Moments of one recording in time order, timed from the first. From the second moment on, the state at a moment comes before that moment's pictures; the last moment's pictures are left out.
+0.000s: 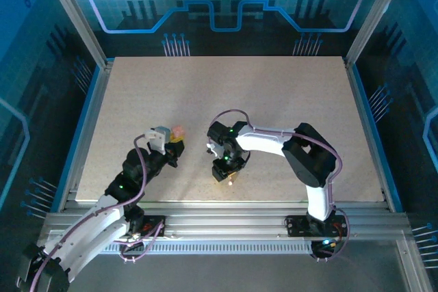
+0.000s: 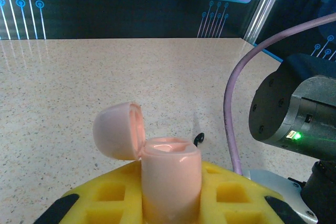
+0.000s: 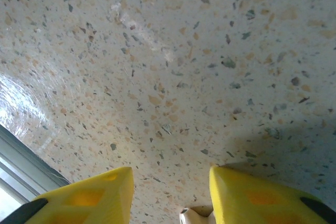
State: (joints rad) left arm -0.49 0.59 0.22 0.21 0.00 -0.22; right arm 0.87 1.94 1.27 -0.85 -0.34 0.25
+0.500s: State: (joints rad) left arm -0.49 0.59 0.21 0.21 0.00 -0.22; right arm 0.87 1.87 1.19 -0.93 -0.26 0.20
